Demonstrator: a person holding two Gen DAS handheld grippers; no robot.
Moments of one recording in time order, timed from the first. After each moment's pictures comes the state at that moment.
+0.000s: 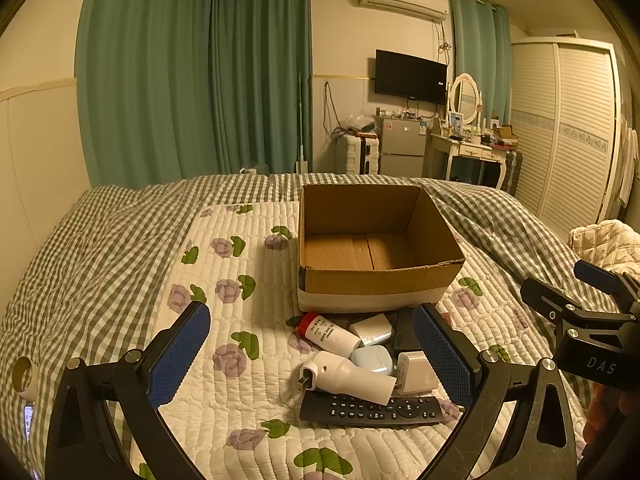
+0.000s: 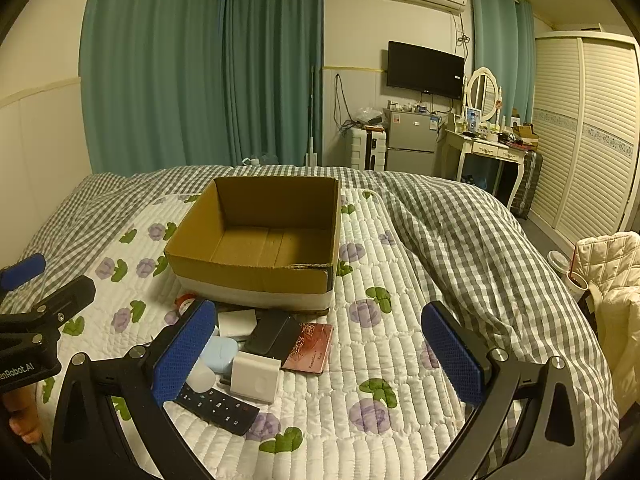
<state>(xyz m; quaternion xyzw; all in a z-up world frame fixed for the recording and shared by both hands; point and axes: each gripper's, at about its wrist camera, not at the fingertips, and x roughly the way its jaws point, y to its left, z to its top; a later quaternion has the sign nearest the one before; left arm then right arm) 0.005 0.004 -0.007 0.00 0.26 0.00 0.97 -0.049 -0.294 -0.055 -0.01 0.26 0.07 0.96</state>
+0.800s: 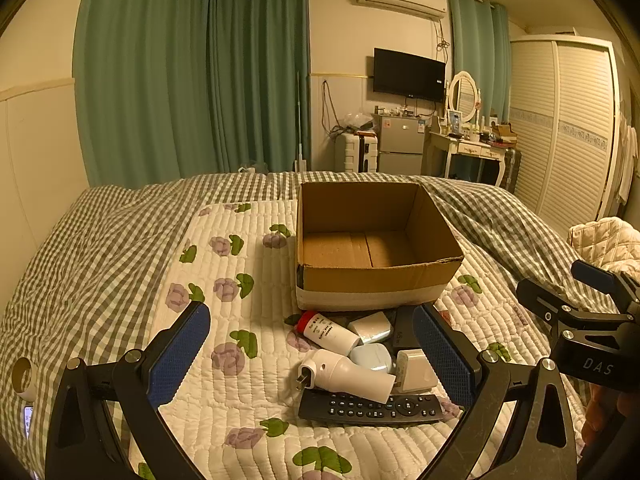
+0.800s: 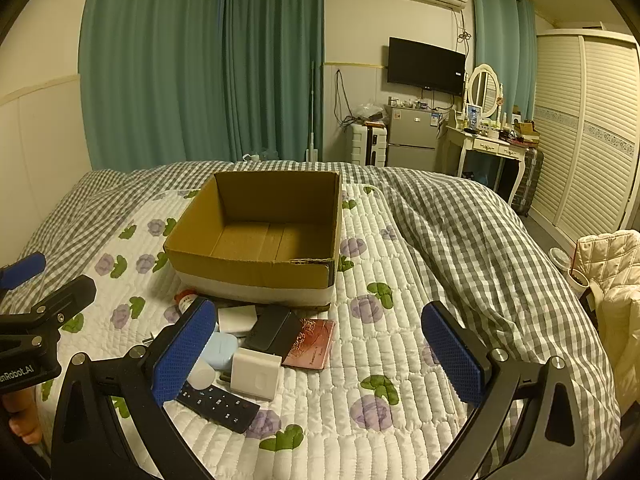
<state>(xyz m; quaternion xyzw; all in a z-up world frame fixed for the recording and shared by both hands) 0.005 0.001 -0.008 0.00 0.26 0.00 0.96 -0.048 -0.293 -0.061 -0.01 0.26 0.07 0.96</state>
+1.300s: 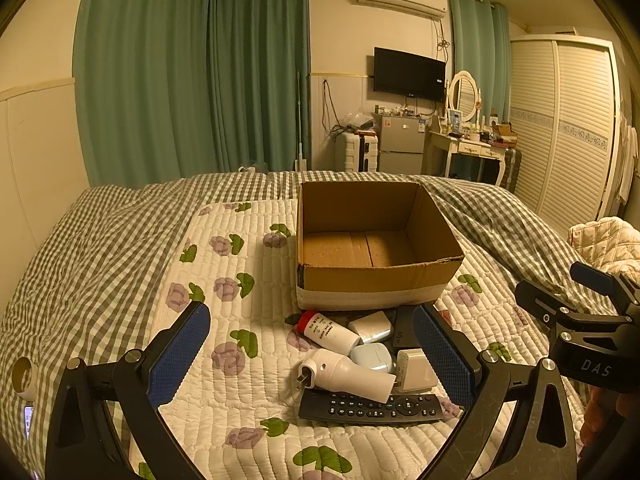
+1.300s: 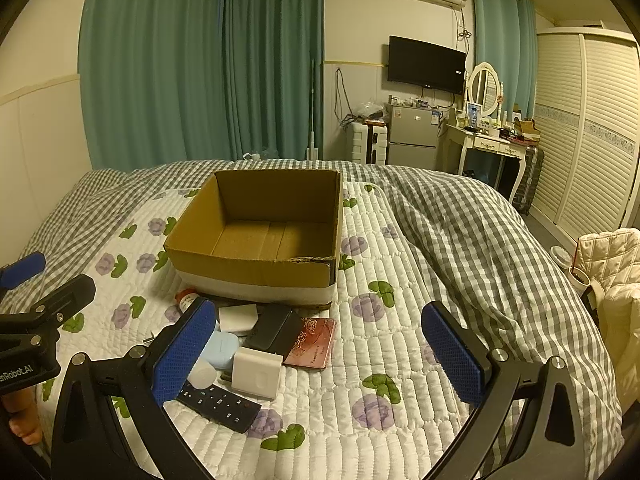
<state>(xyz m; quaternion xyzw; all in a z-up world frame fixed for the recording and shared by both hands) 0.004 0.001 -0.008 0.00 0.26 0.00 0.96 -0.046 -0.292 -0.063 -0.01 0.27 0.07 0.96</state>
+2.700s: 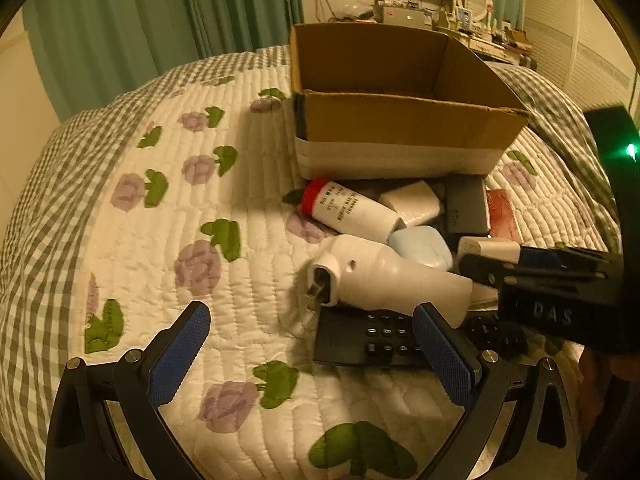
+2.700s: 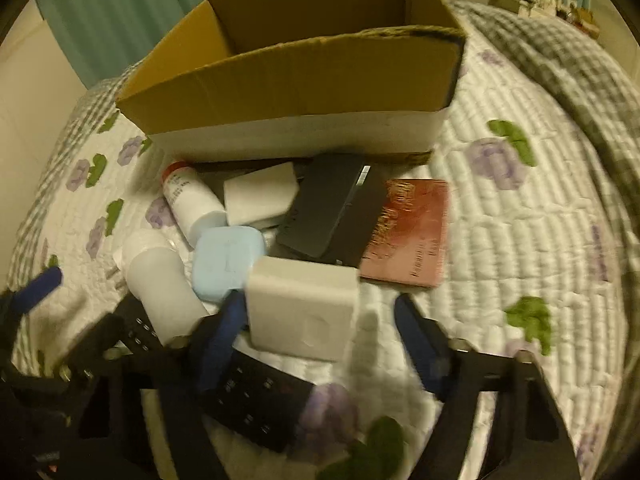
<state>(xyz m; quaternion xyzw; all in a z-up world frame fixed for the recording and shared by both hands) 0.060 0.003 -0.114 0.05 0.45 0.00 0.89 0.055 -0.246 -0.195 0.04 0.51 0.16 0.85</state>
